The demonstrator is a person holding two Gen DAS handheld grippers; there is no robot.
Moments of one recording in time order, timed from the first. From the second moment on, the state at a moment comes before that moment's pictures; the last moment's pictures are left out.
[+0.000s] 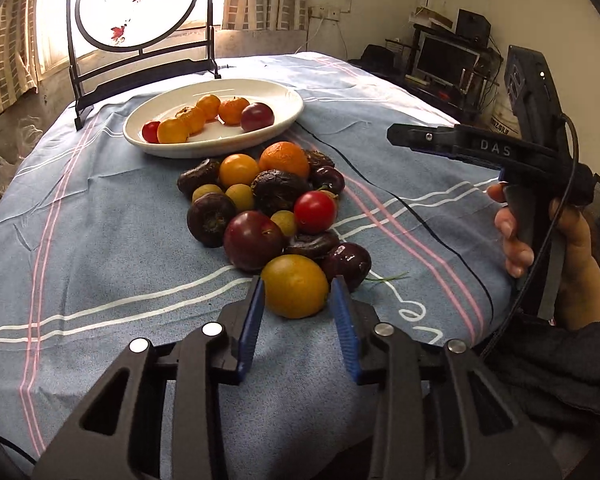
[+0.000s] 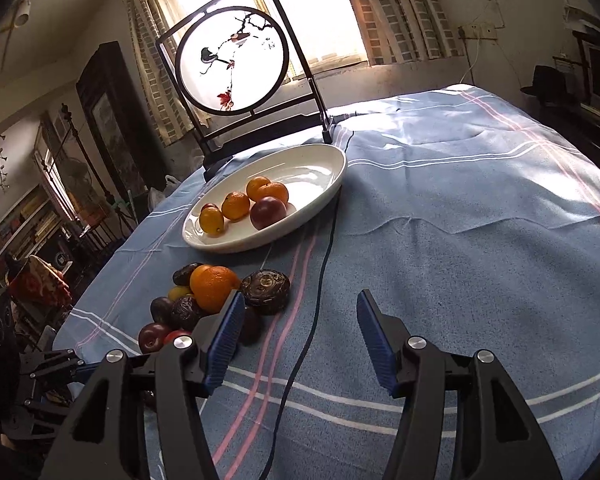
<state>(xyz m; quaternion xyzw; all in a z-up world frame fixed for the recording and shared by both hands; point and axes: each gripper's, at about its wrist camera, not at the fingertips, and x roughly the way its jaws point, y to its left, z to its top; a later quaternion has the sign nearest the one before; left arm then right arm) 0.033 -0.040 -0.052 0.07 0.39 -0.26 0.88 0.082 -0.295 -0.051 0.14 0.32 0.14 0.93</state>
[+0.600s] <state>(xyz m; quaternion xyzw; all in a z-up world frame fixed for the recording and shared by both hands) 0.046 -0.039 -0.067 0.04 0.39 -0.25 0.88 0.083 -0.289 -0.052 0.13 0.32 0.16 0.92</state>
